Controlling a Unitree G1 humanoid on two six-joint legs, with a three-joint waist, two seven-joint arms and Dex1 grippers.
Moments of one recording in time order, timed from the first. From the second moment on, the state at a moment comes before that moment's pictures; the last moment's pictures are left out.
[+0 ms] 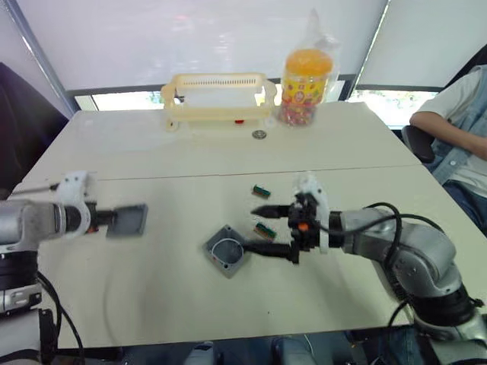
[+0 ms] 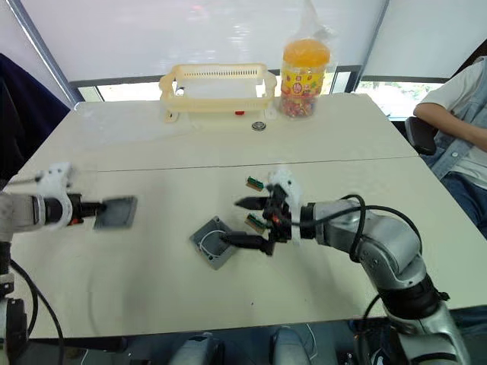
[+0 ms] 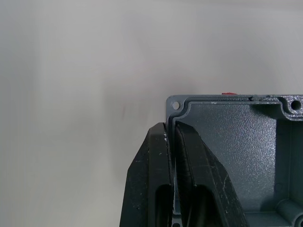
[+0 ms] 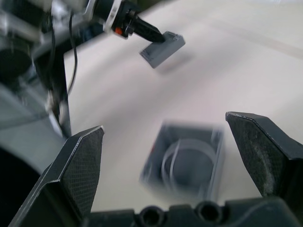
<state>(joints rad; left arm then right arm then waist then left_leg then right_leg) -0.65 0.81 0.39 0.06 -0.45 1.30 -0.47 -0.58 -0.55 0.05 -0.46 0.84 1.02 0.63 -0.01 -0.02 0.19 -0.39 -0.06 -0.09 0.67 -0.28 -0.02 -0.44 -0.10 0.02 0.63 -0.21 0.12</state>
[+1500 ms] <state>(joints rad) -0.81 0.38 0.29 -0.25 -0.62 0.93 -0.30 -0.98 -0.21 -0.11 -0.08 0.86 1.08 0.27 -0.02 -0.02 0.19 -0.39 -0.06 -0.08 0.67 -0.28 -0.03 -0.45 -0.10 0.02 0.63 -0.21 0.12</state>
